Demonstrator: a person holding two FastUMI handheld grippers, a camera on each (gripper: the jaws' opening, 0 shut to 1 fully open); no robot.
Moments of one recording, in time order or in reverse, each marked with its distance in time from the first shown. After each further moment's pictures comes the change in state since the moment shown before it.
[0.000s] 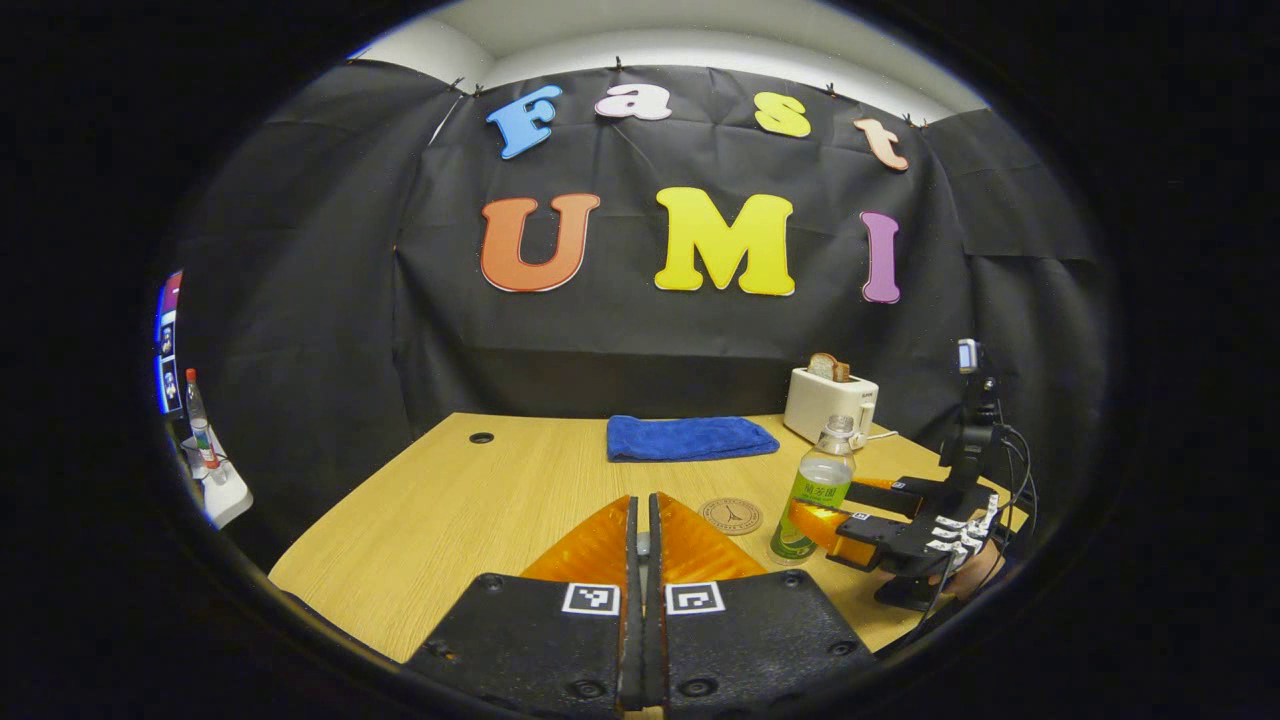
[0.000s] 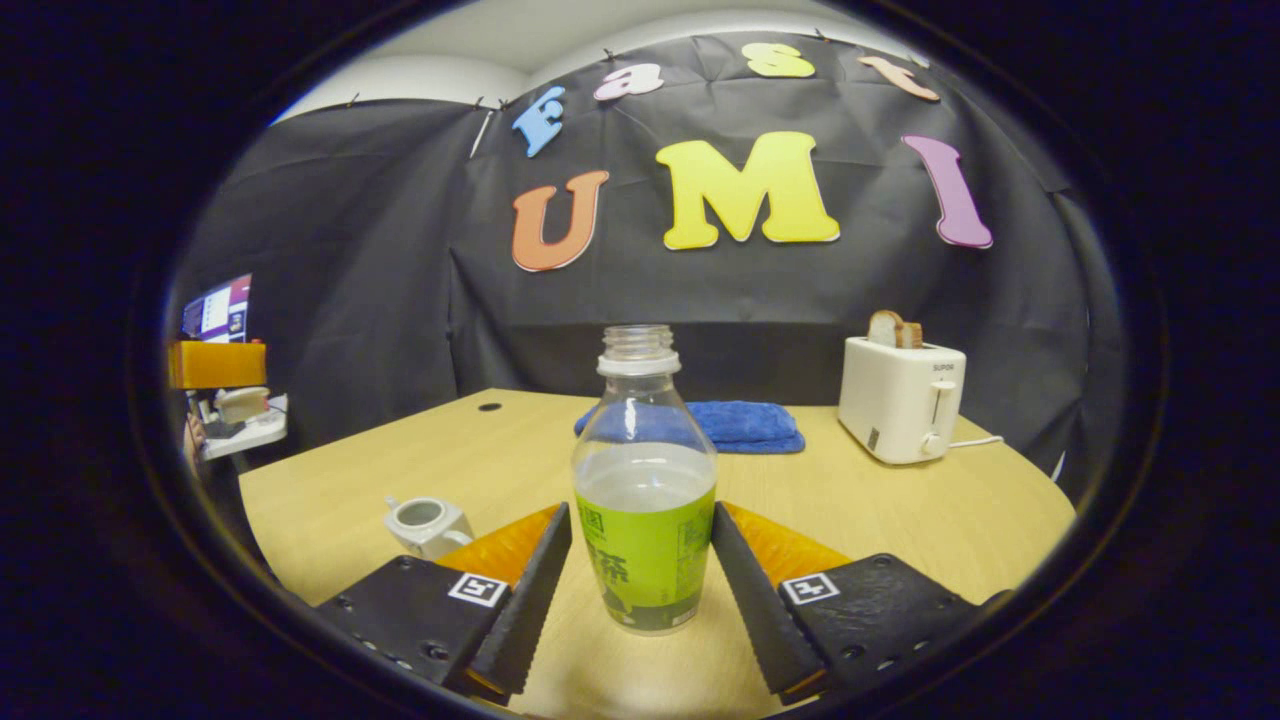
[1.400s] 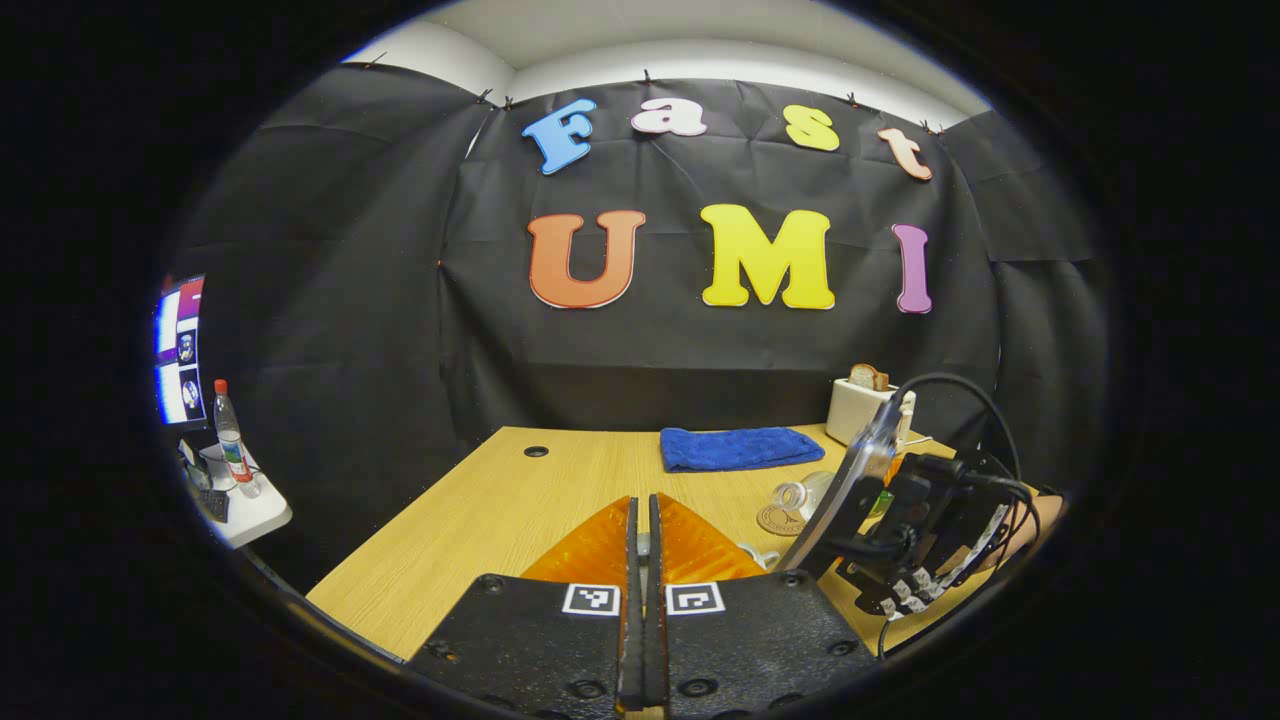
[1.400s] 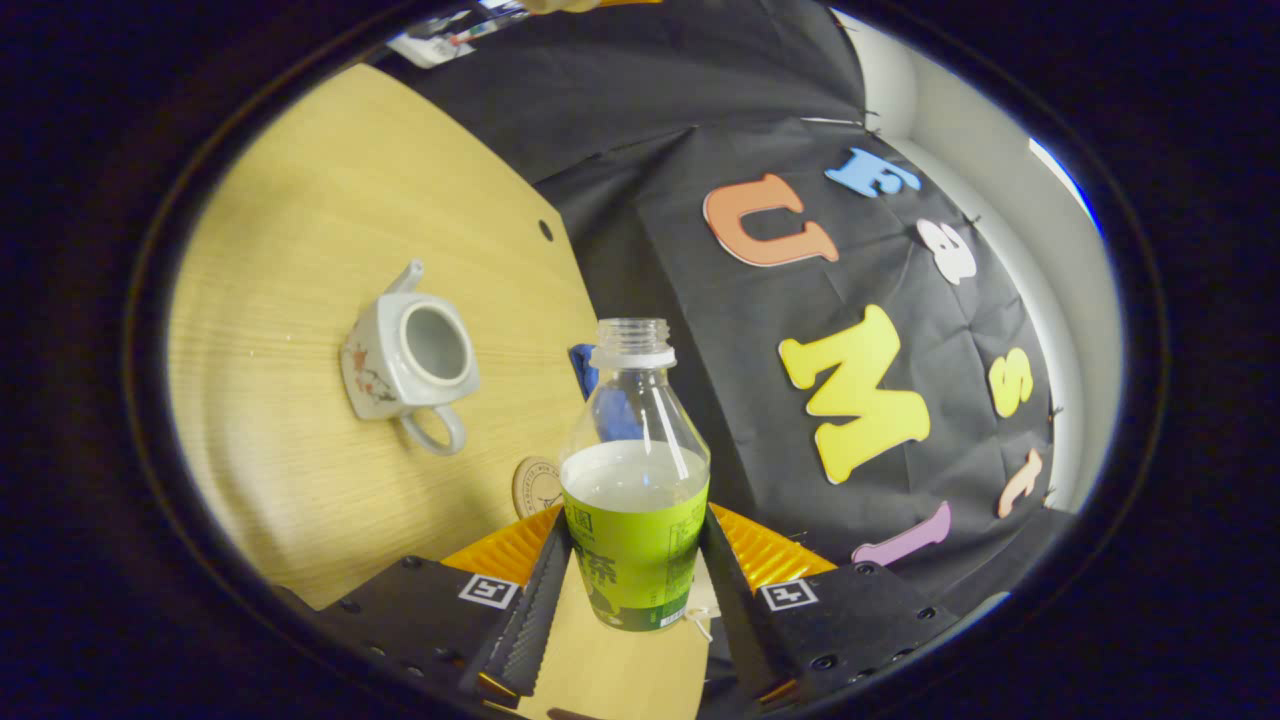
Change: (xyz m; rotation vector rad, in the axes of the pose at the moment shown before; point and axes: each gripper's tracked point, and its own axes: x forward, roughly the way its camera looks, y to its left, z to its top) left arm -0.025 0.073 0.010 0.006 -0.037 0.098; right arm 0.009 0.060 0.017 -1.257 0.073 -0.299
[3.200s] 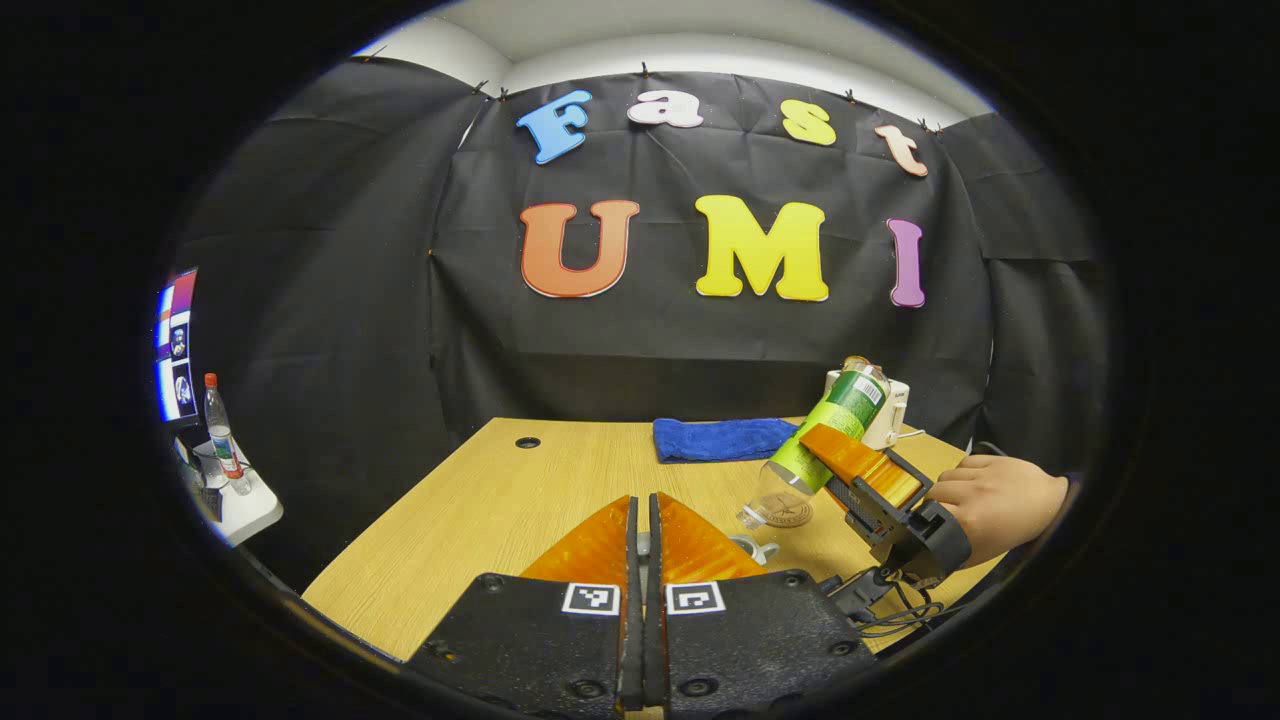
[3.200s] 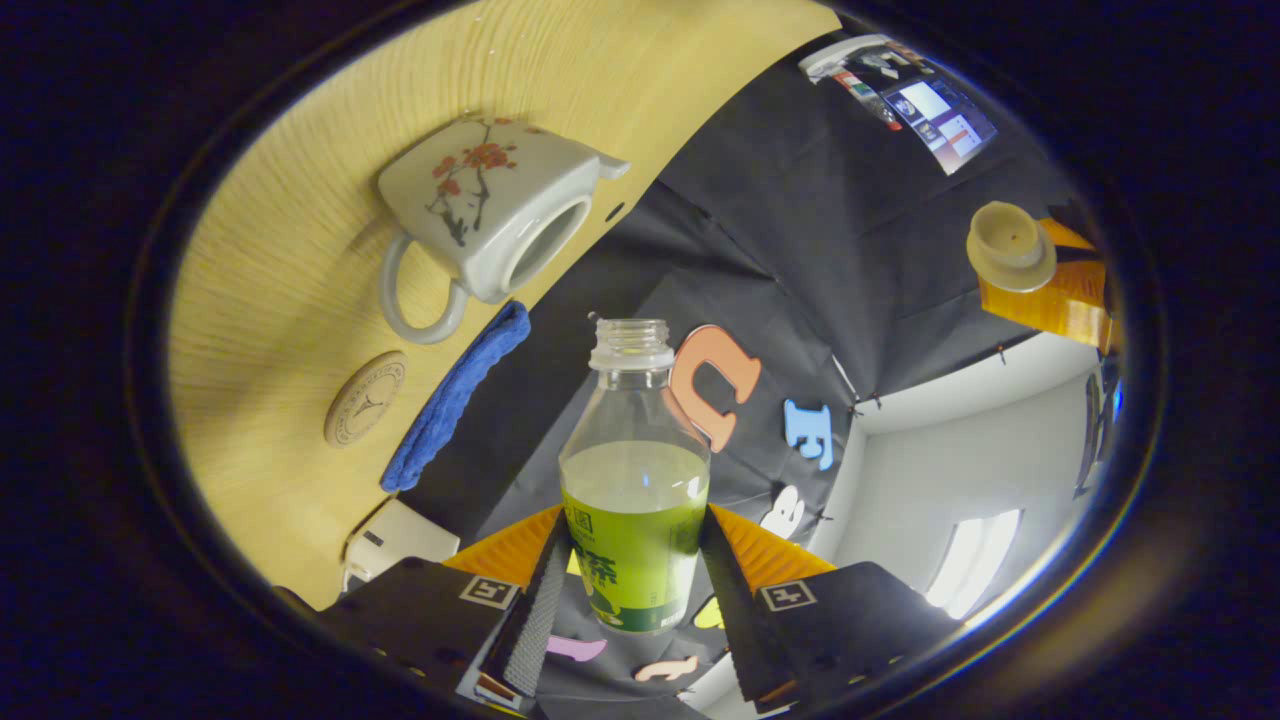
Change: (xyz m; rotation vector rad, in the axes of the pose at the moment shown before) left arm 0.003 0.000 -0.007 0.002 0.026 -0.036; right arm -0.014 -0.050 0.071 -0.903 -0.192 -0.558
